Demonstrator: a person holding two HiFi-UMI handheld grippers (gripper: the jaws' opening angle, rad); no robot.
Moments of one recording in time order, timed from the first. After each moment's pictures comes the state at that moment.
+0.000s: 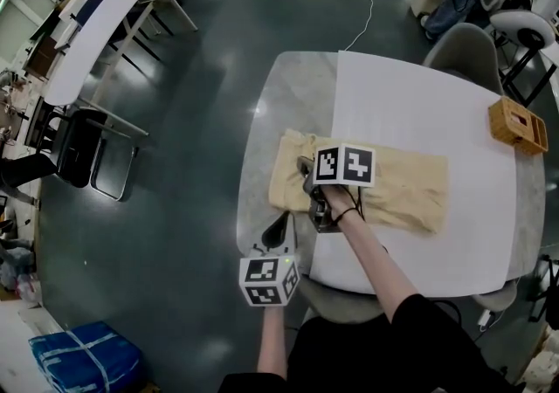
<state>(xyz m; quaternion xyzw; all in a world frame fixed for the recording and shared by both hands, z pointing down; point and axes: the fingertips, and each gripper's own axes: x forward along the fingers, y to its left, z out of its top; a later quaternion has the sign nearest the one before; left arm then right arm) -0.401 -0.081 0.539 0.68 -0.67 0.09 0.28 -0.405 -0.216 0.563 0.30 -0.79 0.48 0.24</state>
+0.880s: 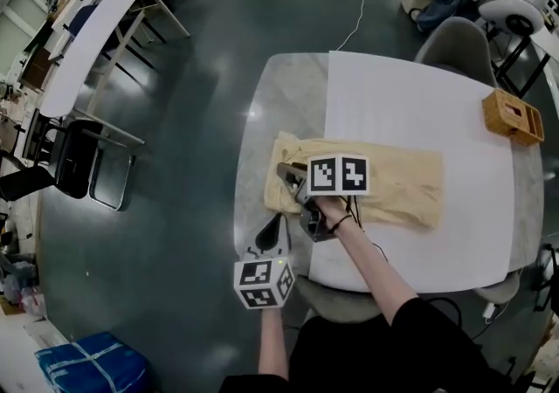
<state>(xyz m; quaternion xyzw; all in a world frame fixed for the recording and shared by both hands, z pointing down) -0.410 -0.082 0.541 0.68 -0.67 0.09 0.28 -0.428 -0.196 0.549 0.22 -0.82 0.50 0.18</state>
